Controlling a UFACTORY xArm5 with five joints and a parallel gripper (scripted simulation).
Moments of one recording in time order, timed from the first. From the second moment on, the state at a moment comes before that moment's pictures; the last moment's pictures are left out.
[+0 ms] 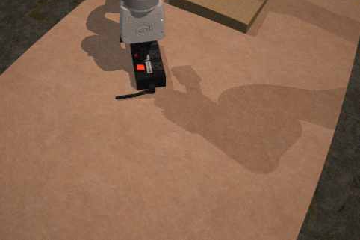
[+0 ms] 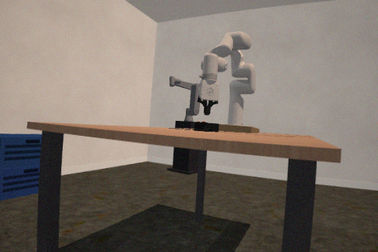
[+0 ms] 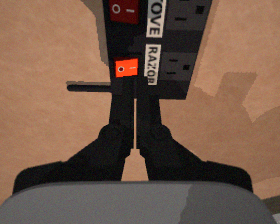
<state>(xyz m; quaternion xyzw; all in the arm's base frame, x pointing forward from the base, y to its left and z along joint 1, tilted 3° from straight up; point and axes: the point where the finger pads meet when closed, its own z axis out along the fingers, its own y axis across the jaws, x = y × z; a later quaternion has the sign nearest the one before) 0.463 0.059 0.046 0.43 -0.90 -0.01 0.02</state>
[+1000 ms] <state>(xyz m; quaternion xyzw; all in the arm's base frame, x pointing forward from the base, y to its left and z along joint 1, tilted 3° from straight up) 0.467 0.057 0.111 0.43 -0.90 -0.01 0.02</state>
